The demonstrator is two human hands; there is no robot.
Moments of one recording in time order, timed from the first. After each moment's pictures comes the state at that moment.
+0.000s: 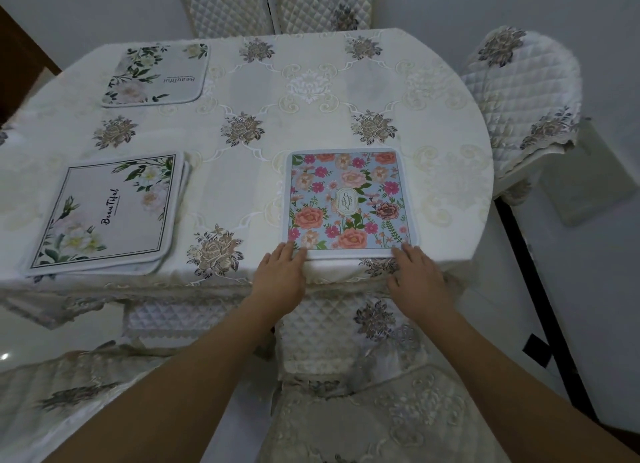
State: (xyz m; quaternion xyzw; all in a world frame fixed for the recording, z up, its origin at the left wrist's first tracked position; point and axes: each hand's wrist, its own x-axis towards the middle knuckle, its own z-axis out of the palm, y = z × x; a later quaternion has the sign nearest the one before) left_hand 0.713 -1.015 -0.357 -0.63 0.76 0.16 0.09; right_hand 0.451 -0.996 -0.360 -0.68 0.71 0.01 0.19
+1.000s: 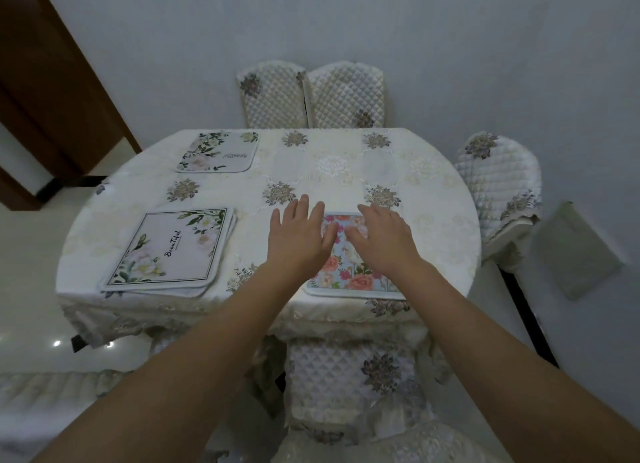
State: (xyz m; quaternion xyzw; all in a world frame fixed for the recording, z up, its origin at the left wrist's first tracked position) left_hand 0.690 -1.007 -0.153 -0.68 0.73 -0.01 -0.08; right_hand 0.525 -1.027 -0.161 -0.74 0.64 -0.15 0.14
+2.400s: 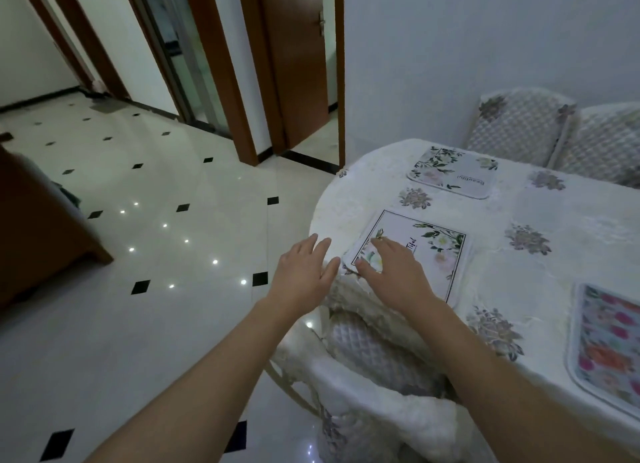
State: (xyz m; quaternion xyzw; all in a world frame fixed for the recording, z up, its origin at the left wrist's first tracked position) left_hand 1.146 -0.820 -0.152 -0.83 0.53 0.06 -0.13; right_hand 0.996 -0.928 -0.159 -0.87 0.41 -0.14 0.23
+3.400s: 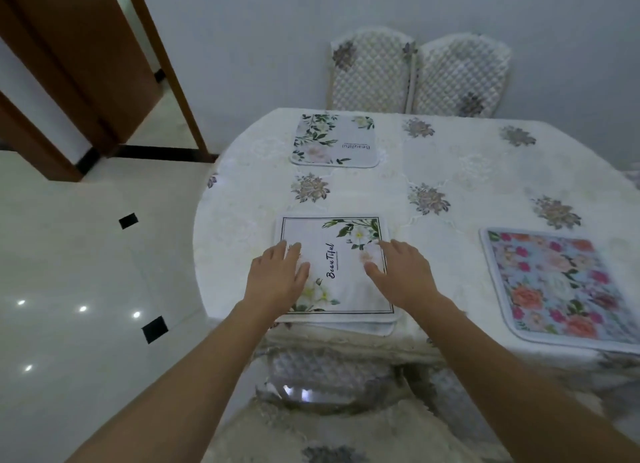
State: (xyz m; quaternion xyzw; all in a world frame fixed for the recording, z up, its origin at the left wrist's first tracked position) left_hand 1.204 -1.068 -0.260 -0.70 0.71 0.09 -0.03; right_hand 0.962 -1.097 -0.237 -0.74 0.65 -0.04 0.16
